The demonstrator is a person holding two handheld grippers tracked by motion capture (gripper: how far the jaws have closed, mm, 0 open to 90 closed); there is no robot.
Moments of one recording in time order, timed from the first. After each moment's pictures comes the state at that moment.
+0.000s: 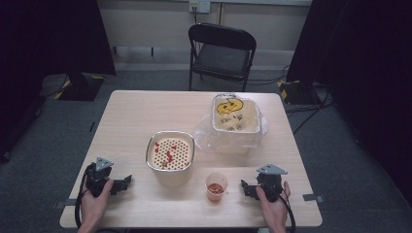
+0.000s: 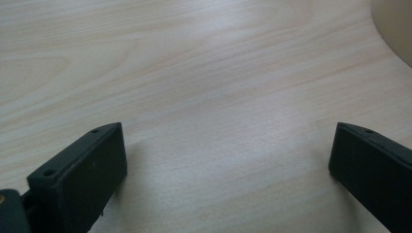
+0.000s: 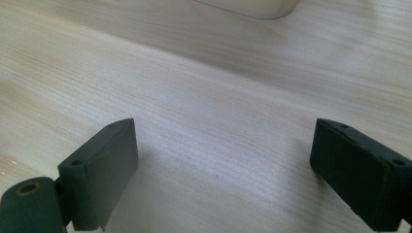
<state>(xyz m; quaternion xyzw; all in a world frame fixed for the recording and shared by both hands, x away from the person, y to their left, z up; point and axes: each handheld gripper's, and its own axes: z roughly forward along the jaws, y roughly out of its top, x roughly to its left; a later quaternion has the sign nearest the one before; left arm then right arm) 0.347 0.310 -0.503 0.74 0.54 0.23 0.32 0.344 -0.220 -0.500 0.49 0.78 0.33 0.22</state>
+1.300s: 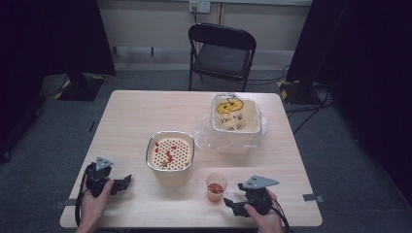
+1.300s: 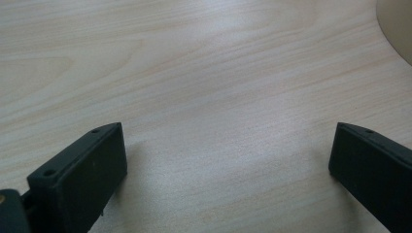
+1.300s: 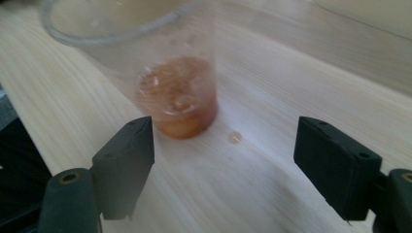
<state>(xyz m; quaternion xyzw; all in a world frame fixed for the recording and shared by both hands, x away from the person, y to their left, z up) 0.347 0.310 -0.503 0.74 0.54 0.22 0.32 0.297 -0.177 -0.472 0.37 0.83 0.41 0.10</state>
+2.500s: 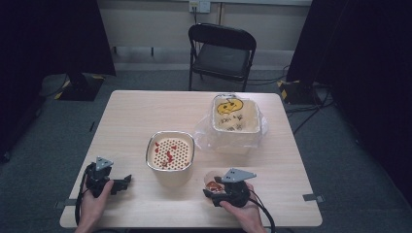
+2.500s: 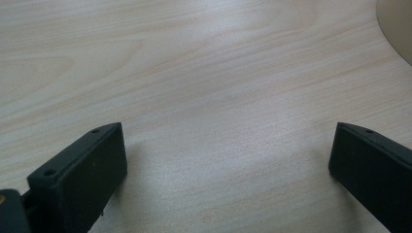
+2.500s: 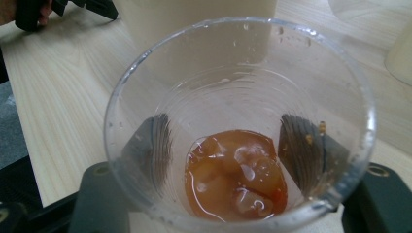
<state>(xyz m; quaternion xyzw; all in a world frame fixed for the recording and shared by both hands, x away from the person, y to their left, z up) 0.347 0.310 -0.503 0.74 0.54 0.22 0.32 0.319 -0.122 -0.473 0.32 0.83 0.45 0.10</state>
